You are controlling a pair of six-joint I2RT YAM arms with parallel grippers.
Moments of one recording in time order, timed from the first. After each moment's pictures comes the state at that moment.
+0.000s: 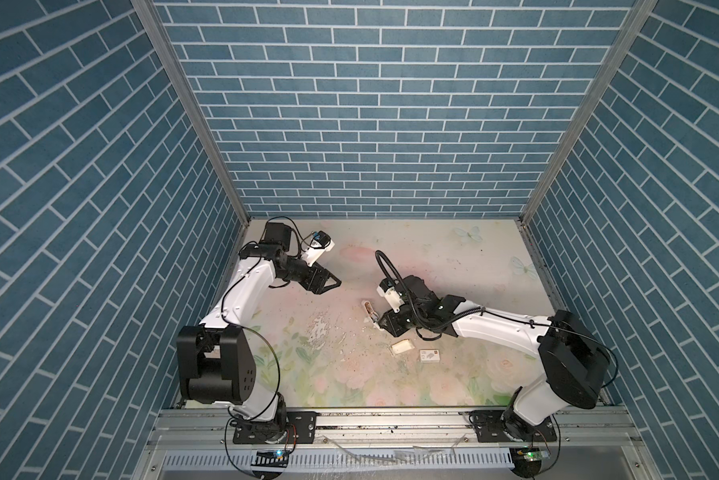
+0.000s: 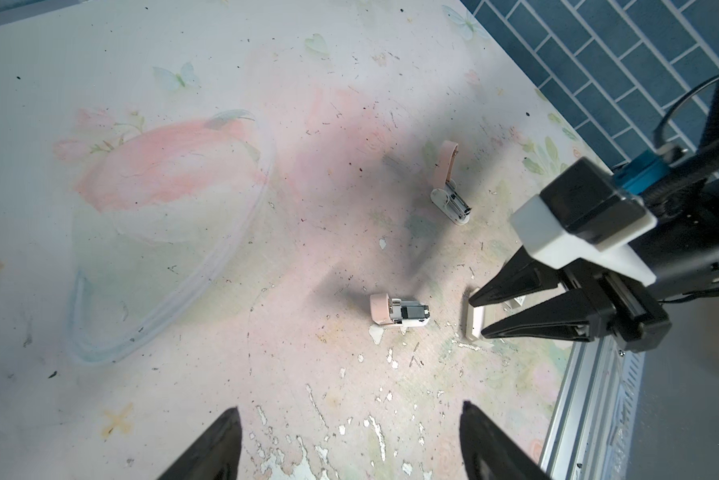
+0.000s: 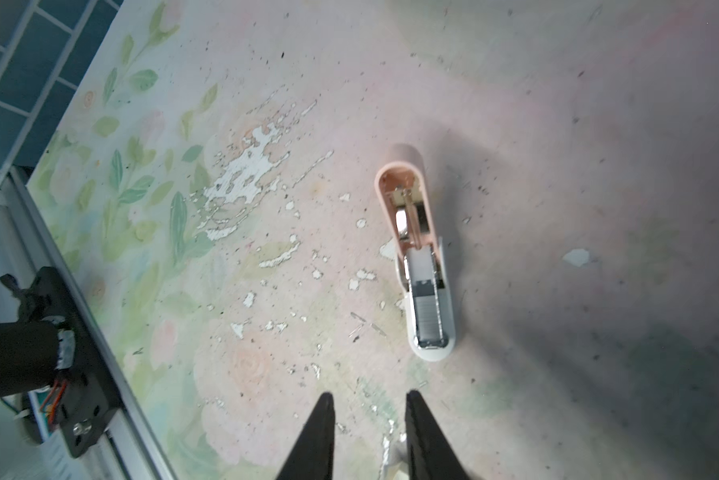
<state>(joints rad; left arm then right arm) -0.05 1.55 1.29 -0.89 0.75 0.52 0.93 1.61 0.97 -0.24 -0.25 0.37</state>
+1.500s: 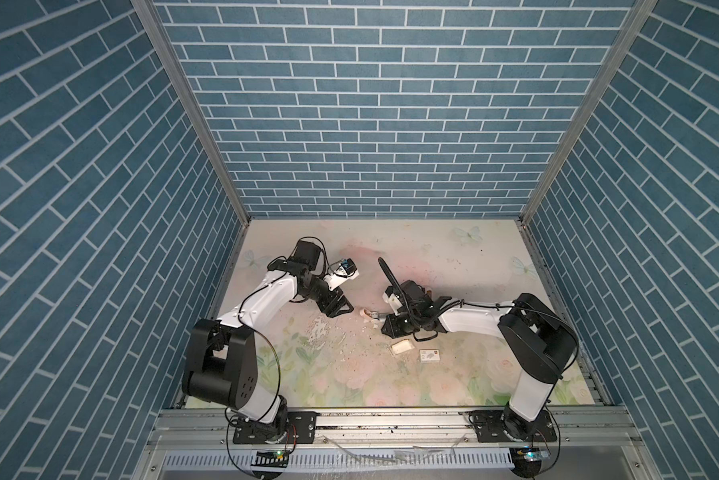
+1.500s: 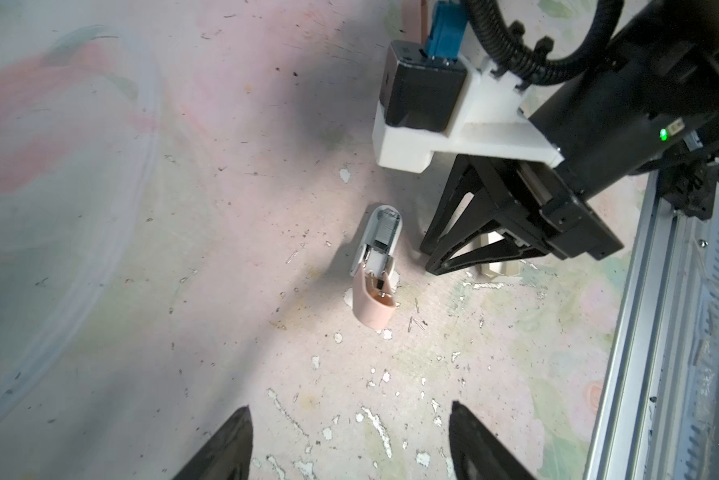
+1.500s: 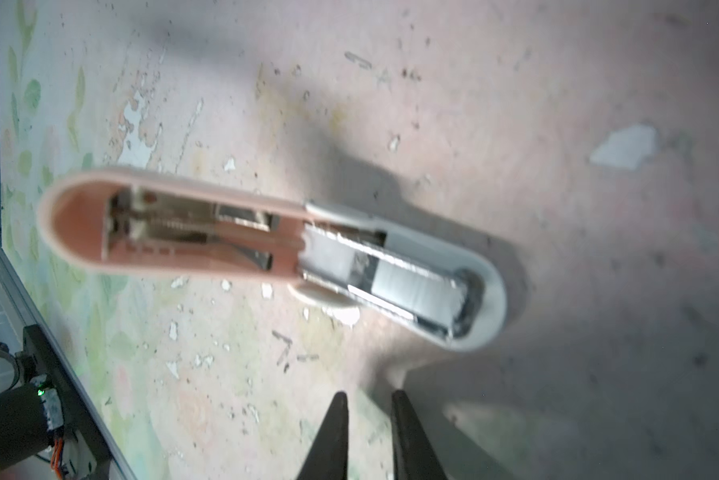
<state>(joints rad) -0.27 1.53 1.10 -0.78 0.60 0.68 0.85 1.75 0.93 -0.19 -0.32 0.53</state>
